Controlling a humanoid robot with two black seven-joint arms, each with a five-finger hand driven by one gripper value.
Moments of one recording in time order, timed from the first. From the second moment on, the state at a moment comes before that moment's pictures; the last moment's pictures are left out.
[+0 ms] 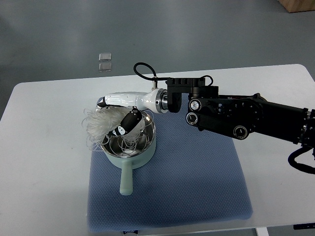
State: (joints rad) left arm 0.00 0.00 -0.04 -0.15 0.00 0.00 0.15; right arm 1.15 -0.07 0.20 1.07 -1.22 0.18 0.11
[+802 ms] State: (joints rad) left arm -0.01 0.00 -0.04 -0.15 0.00 0.00 0.15; right arm 1.07 -0.29 0.42 1.06 -1.06 0.15 0.10
